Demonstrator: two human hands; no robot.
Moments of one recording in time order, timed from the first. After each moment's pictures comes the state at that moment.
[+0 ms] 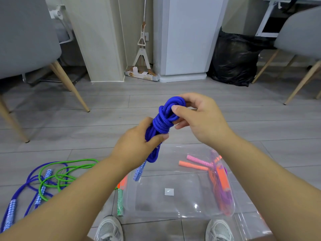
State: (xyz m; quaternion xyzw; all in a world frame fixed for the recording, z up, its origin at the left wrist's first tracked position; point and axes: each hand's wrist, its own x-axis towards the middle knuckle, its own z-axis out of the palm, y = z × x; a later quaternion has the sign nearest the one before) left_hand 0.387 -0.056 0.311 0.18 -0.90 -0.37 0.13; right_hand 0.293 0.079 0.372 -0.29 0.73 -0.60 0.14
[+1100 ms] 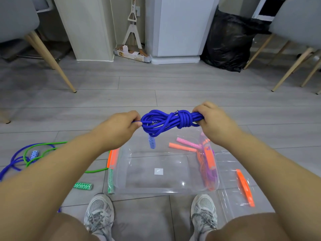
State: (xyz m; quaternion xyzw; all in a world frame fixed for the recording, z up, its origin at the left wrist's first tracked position) left_hand 0.386 -0.087 0.279 0.12 -0.96 -0.26 0.03; right_hand 0.250 0.149 0.301 -0.37 0.91 -0.17 0.01
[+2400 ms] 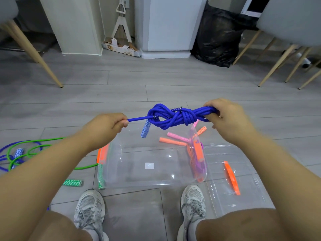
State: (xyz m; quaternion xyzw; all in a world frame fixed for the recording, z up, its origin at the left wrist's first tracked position) left_hand 0.392 -0.091 0.260 0.12 -0.95 -0.30 0.01; right_hand 0.263 0.198 0.328 -0.30 0.93 -0.23 -0.02
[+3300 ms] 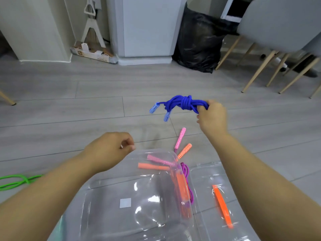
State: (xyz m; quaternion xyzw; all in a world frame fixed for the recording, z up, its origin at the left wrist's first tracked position) left_hand 0.243 -0.050 0.240 0.10 -0.94 -0.33 -0.05; right_hand 0.067 0.175 0.264 -0.04 0.92 -0.38 -0.09
